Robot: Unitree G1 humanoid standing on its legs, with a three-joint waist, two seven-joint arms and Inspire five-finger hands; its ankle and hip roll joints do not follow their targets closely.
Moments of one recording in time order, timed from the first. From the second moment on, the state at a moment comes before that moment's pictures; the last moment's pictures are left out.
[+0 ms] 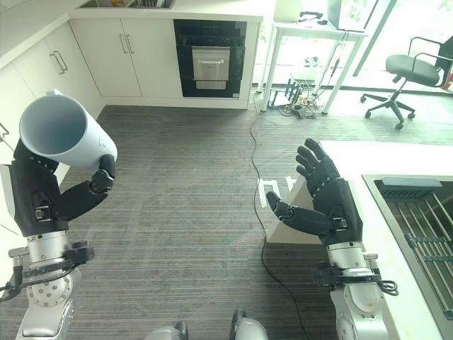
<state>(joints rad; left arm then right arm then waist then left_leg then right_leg) 0.12 0.41 0.12 -0.24 -0.07 -0.50 0.36 0.21 -0.41 -0.13 -0.29 0.44 -0.28 0.10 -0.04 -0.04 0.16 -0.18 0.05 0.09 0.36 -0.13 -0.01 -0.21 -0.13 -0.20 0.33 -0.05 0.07</state>
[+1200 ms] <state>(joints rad) 0.04 0.38 0.15 -0.25 -0.16 -0.52 0.33 0.14 -0.39 -0.13 -0.43 0.47 -0.21 0.11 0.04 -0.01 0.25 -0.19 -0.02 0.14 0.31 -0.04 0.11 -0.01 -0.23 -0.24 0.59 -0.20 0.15</state>
